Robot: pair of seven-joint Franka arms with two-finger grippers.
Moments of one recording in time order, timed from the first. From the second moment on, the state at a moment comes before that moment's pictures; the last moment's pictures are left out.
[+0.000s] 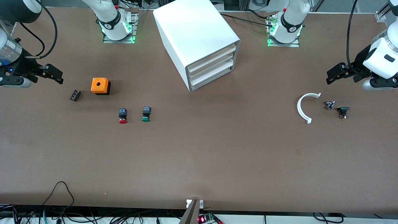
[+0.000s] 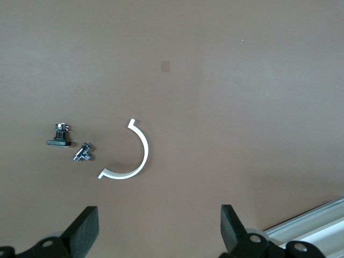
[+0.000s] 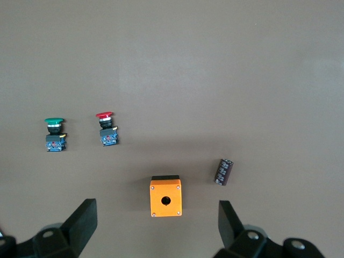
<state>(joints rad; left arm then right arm) 0.04 0.02 -0.11 -1.59 -0.01 1.59 -0.17 0.04 -0.08 -0.06 -1.87 -0.05 1.81 0.03</state>
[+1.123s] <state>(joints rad) 0.04 0.03 -0.11 -1.59 -0.01 1.59 -0.17 0.05 -0.04 -0.07 -1.87 -0.04 1.83 0.02</state>
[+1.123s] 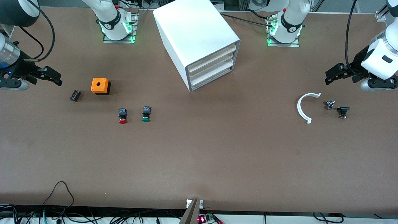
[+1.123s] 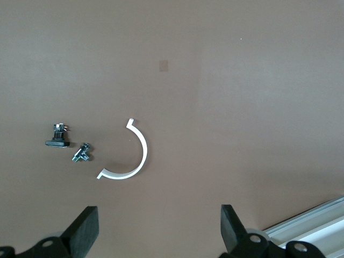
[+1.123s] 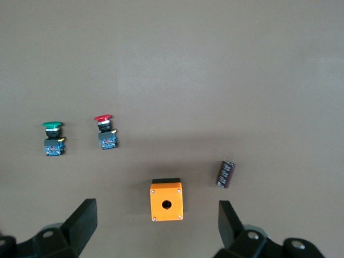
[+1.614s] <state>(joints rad) 0.03 0.11 -0.17 -1.57 -0.01 1.60 -0.17 0.14 0.19 -0.07 -1.81 0.04 1.93 0.03</state>
